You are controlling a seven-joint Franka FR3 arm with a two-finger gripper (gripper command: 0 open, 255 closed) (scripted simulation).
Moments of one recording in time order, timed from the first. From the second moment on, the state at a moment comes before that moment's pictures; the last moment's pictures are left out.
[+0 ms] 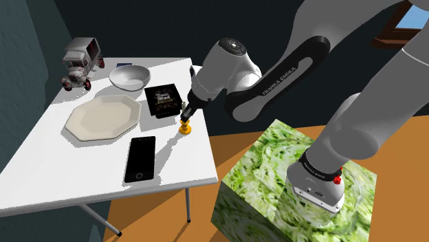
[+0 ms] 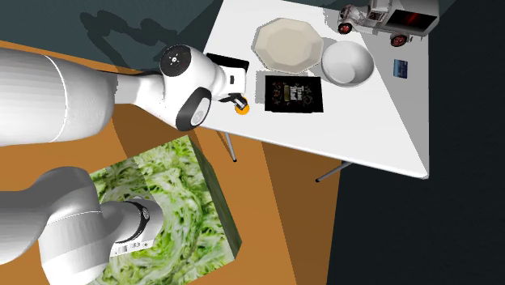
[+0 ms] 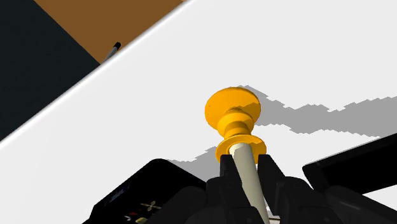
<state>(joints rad) 0.01 -0.08 0.41 -2.64 -0.20 2.99 0.32</state>
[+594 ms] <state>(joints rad) 0.08 -0.18 0.37 -2.62 -0.05 2.88 0.20</state>
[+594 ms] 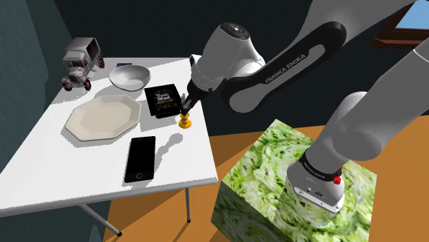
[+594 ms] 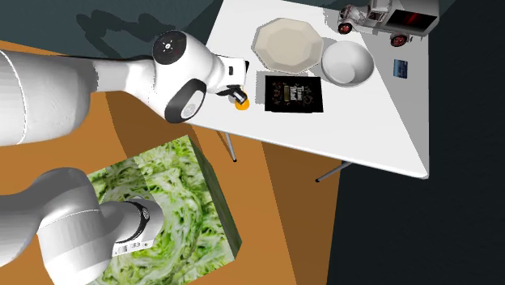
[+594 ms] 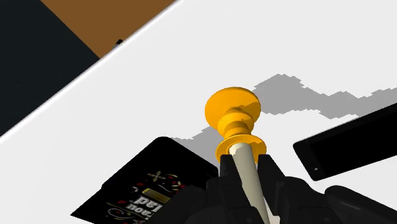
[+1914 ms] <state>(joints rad) 0.12 -0.24 0.29 -2.42 0.03 2.62 0.09</state>
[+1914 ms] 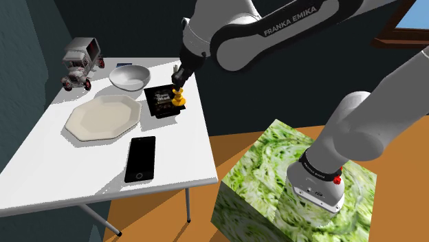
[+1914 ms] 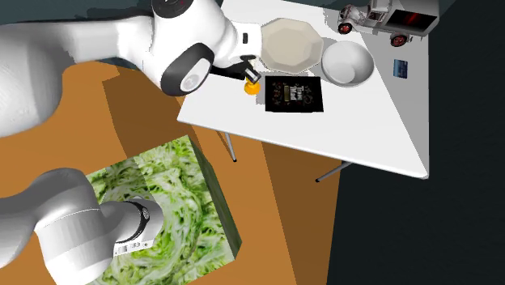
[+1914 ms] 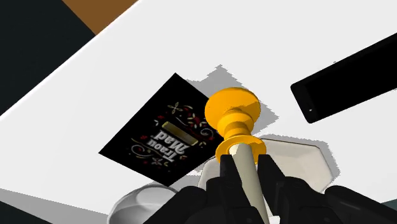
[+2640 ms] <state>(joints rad) 0.05 0.12 0.23 -2.01 -0.04 2.56 0.00</state>
